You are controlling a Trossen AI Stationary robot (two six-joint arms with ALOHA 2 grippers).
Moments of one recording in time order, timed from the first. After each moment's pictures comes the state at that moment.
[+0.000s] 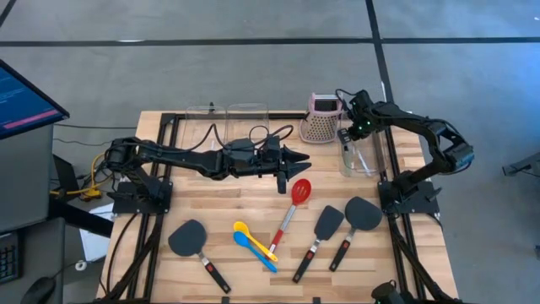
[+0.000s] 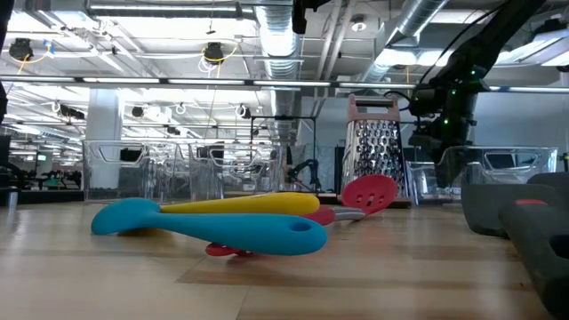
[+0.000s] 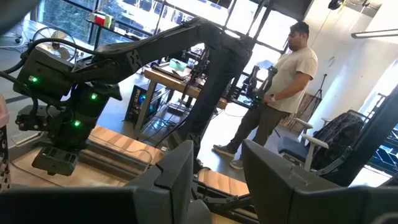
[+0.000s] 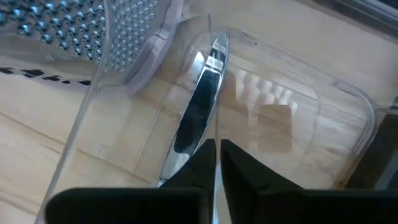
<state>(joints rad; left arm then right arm) -0.02 1.68 1.25 0.49 -0.13 -0.36 -1.03 1.46 0.83 -0.67 -0.03 0.14</state>
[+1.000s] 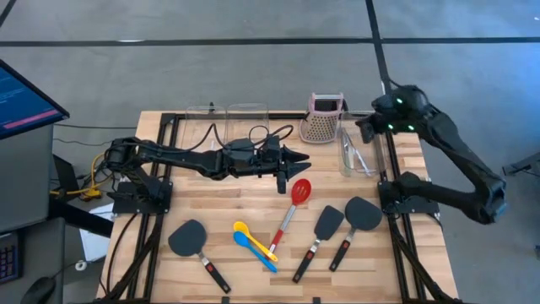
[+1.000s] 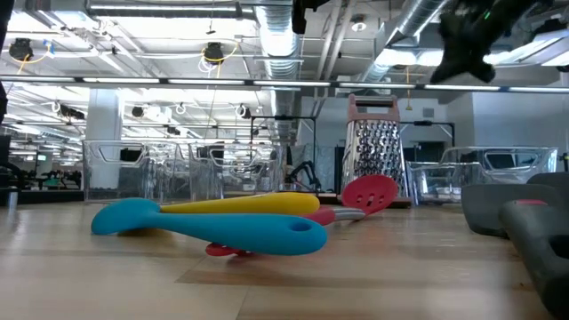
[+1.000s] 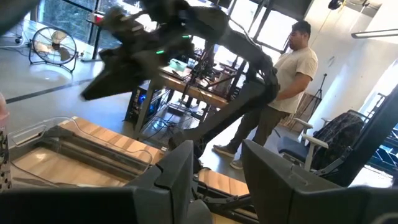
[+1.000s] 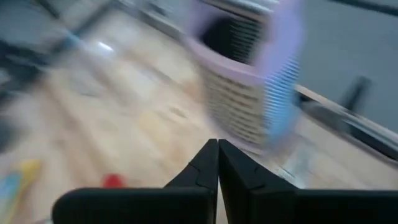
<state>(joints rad) -0.02 1.67 1.25 0.48 -0.13 -0.36 -0.92 0.83 0.99 -0.86 -0.28 0.10</state>
